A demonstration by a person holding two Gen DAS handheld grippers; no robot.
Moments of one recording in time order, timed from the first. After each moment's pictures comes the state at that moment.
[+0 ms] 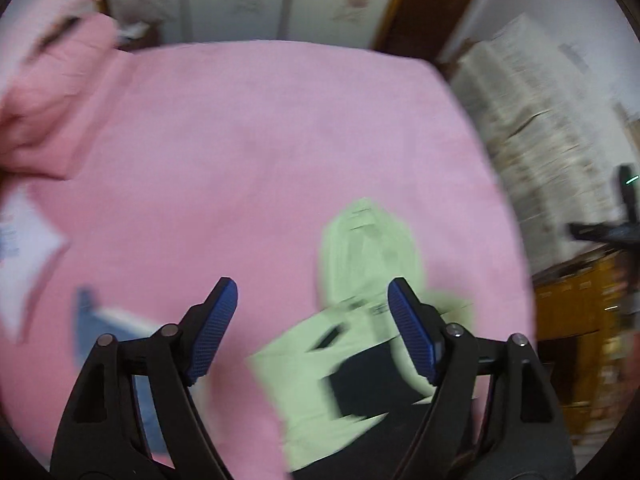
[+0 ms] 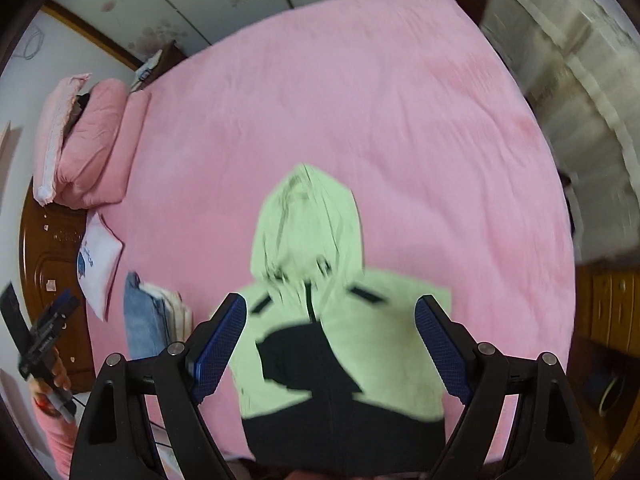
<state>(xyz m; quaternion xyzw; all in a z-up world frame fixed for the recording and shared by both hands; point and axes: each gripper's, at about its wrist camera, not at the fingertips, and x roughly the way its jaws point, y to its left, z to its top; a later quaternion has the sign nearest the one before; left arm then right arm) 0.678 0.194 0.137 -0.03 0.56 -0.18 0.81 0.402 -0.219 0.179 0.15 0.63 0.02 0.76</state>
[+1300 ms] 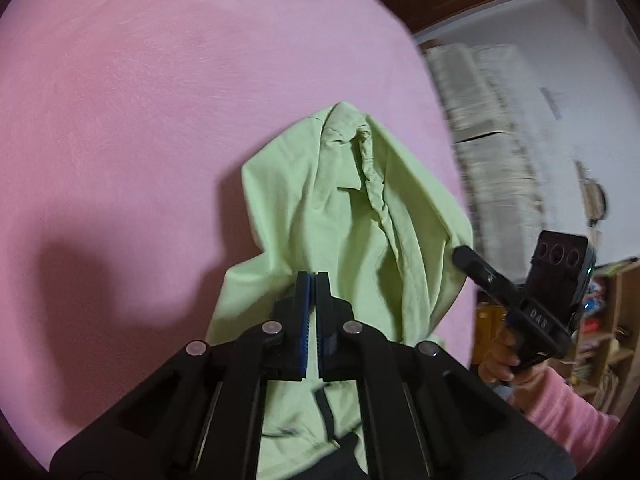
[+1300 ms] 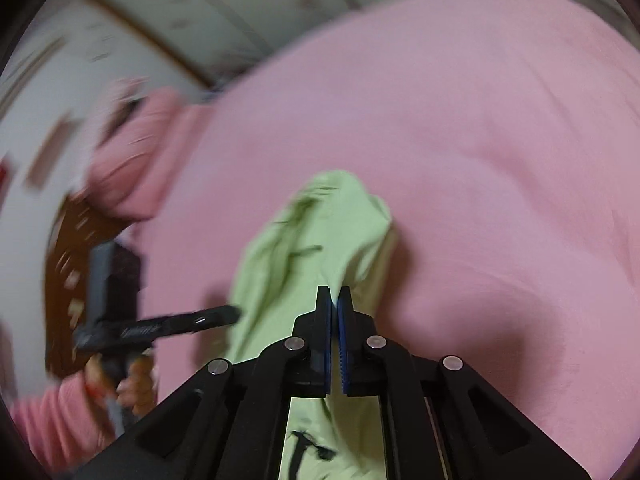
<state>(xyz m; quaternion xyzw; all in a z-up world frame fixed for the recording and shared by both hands) 0.739 0.120 -0.293 -0.24 0.59 -0.30 0.71 0.673 -0.224 -0.041 0.20 0.48 0.20 0.83</state>
